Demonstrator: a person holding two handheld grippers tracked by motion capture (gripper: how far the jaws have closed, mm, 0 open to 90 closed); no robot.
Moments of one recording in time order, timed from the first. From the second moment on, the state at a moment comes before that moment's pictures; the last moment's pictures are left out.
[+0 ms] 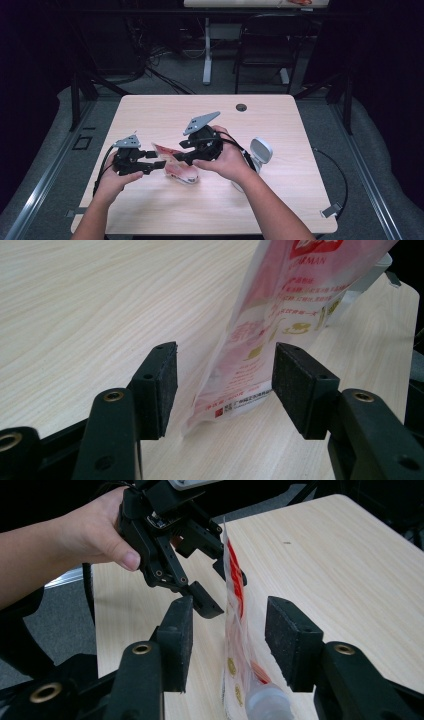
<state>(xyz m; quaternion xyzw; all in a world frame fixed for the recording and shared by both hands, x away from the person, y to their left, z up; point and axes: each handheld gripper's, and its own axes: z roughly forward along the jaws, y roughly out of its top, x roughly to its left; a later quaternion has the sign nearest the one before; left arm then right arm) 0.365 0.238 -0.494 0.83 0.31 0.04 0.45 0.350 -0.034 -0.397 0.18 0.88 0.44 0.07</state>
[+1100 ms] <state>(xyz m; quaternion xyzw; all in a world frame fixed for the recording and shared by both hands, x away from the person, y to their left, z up) 0.361 0.257 -0.478 0.82 0.32 0.07 0.47 0.328 -0.095 -0.382 0.23 0.83 0.49 0.14</state>
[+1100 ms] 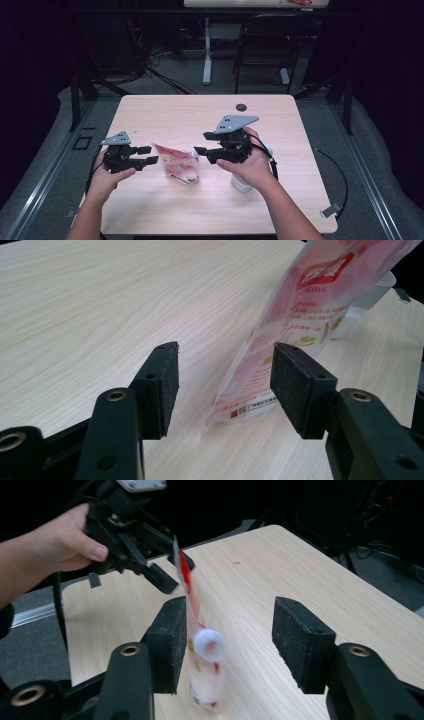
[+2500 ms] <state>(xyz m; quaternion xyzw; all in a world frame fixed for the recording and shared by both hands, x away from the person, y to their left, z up) 0.358 0.285 -0.467 0.79 0.37 0.11 0.47 0.311 -0.217 -0.388 0.36 0.76 0.50 0.21</state>
